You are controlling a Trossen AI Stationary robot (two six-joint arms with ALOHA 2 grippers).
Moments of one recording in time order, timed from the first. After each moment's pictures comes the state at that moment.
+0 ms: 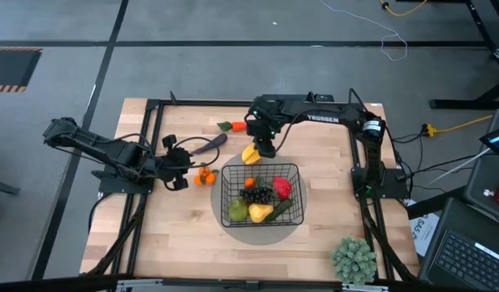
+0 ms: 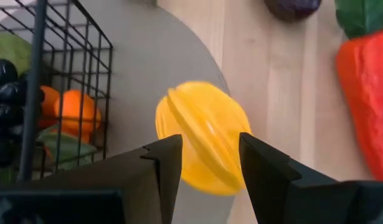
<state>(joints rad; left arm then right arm) -0.31 0.86 0.73 -0.75 -0.67 -0.30 -0.36 1.98 1.61 -0.78 -0.34 -0.34</state>
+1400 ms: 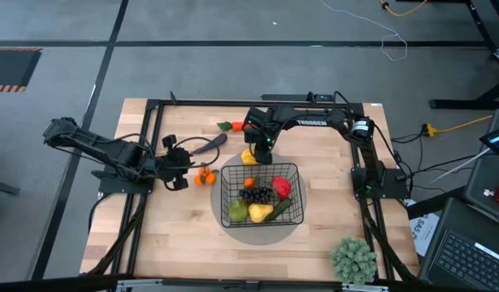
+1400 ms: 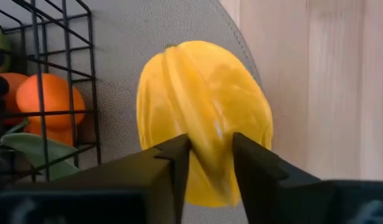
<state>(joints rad) -0.31 0.86 0.73 -0.75 -0.67 -0.30 -0.34 2.10 1.61 -0.79 -0.34 -0.26</state>
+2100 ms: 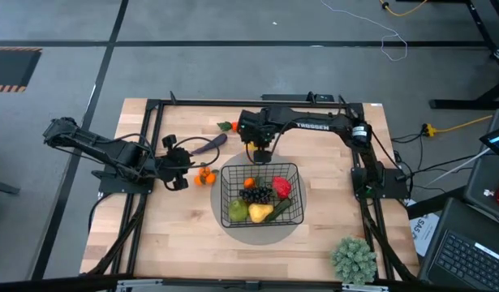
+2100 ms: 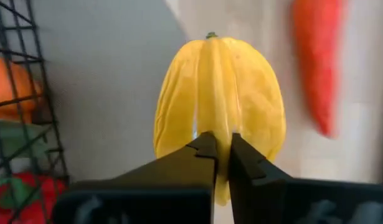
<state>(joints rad) -0.31 0.86 0.73 -0.75 -0.67 -0.30 -0.22 2.10 1.87 -1.09 0.08 -0.24</state>
